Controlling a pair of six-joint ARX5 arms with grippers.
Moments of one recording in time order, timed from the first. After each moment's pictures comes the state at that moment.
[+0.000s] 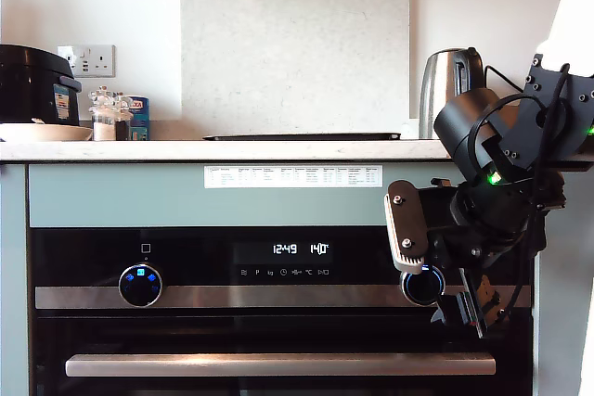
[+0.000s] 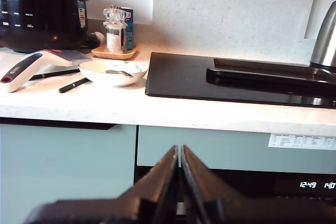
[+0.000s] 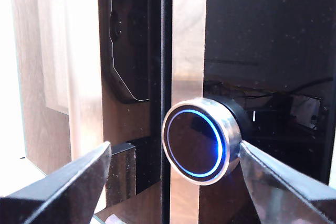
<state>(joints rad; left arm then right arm) -0.09 0.07 0.09 0.04 -0.02 -0.17 0.35 1.98 0.82 0.46 0.11 -1.36</state>
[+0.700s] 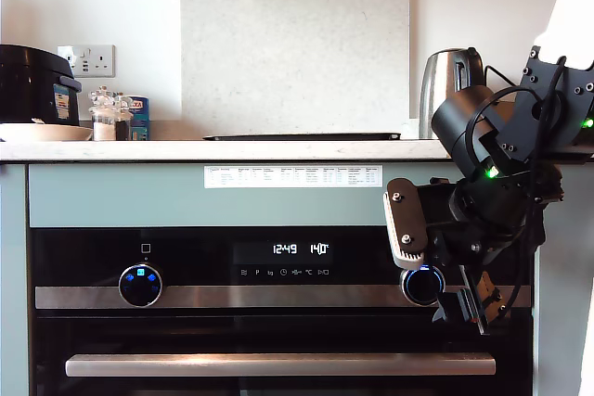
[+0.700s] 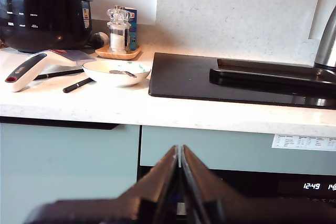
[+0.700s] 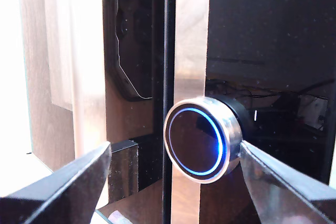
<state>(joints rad) -0.09 0.07 0.09 0.04 -0.03 -0.17 0.35 1.97 0.84 0.41 0.11 -1.36</state>
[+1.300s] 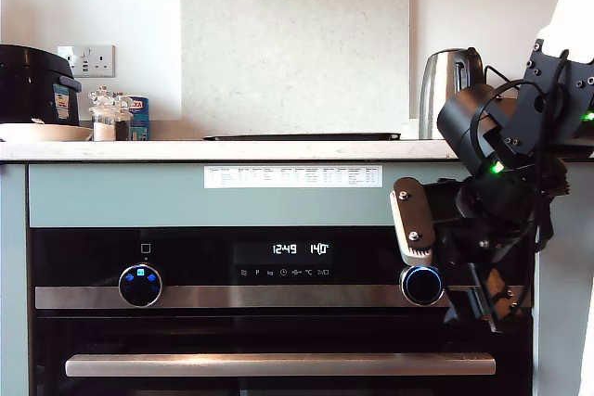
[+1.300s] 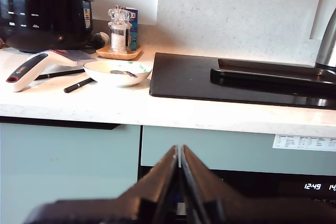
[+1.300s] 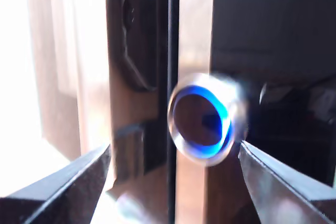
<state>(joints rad) -0.09 0.07 0.09 0.04 -0.03 -0.17 0.34 1.95 0.85 0.33 0.12 -1.36</state>
